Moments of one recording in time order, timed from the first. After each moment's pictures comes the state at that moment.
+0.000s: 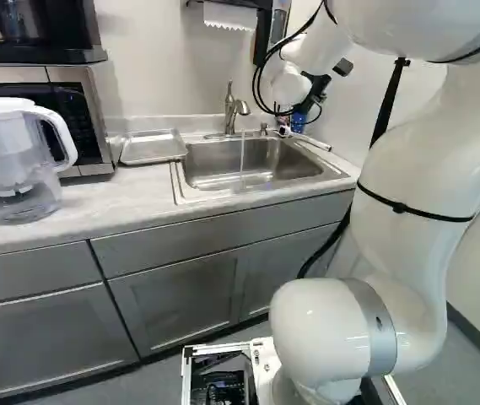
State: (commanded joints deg) arm -4.7 -8.1 -62.0 47.9 43.8 -9.2
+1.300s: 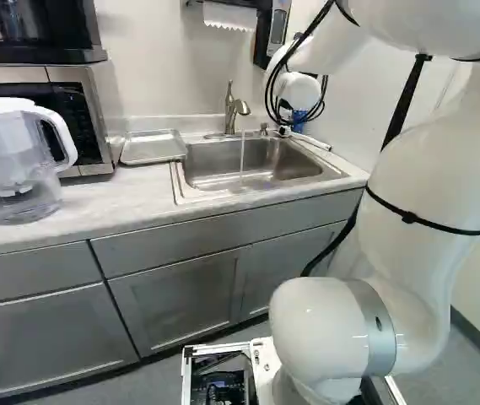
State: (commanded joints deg) arm -6.7 -4.0 -57.7 19.5 37.2 0.4
